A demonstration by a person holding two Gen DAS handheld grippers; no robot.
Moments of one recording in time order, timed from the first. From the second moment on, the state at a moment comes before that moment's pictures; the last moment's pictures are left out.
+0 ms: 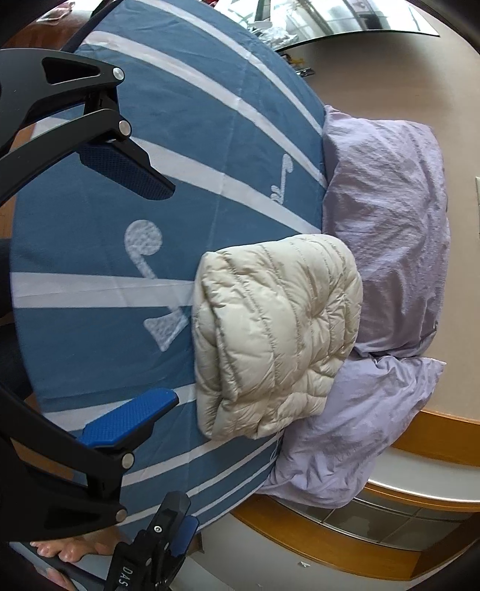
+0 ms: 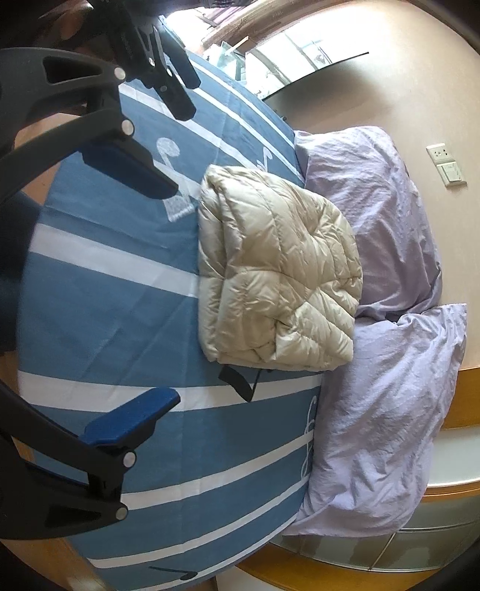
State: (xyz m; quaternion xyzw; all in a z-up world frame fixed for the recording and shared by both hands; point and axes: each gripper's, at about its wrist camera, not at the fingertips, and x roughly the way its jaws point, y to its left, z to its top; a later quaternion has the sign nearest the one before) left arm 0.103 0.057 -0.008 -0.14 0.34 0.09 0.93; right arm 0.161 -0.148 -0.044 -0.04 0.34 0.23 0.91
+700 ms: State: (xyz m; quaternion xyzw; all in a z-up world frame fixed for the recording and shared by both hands) left arm 0.094 0.048 0.001 -0.16 0.35 0.06 0.92; right arm 0.150 -0.156 -0.038 -0.01 0.35 0.25 0.90
